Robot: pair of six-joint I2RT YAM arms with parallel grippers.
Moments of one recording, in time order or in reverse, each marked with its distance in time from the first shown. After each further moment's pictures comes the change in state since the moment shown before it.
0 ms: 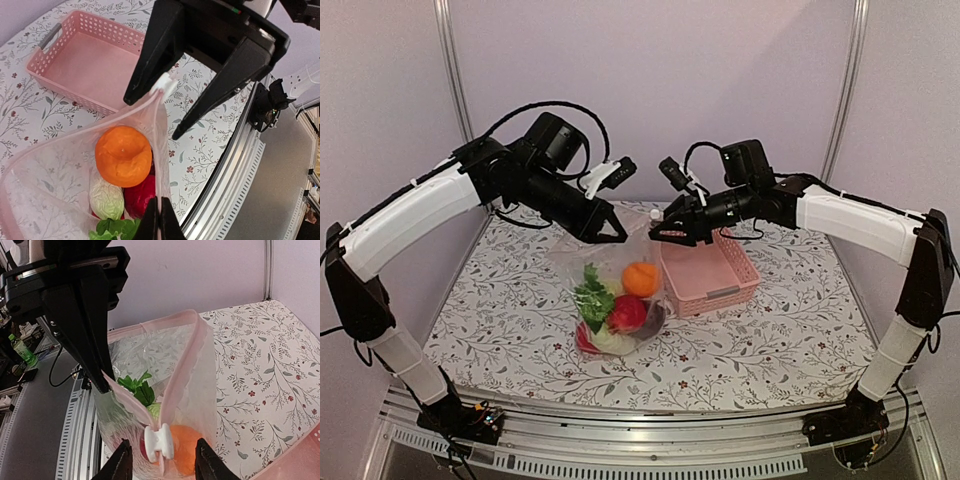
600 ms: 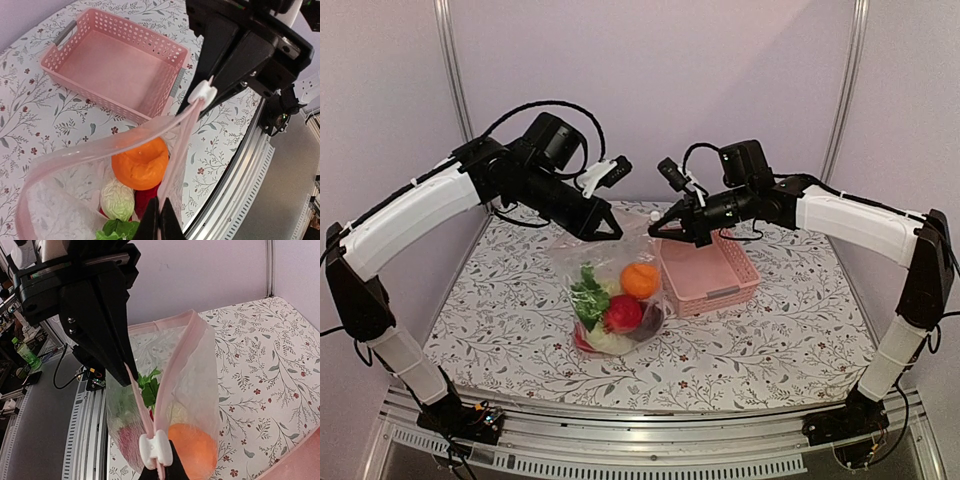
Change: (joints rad) left arm 0.016 0.000 -0.003 -0.004 -0.041 0.000; right arm 0.005 -0.001 0.000 -0.008 -0.006 0.022
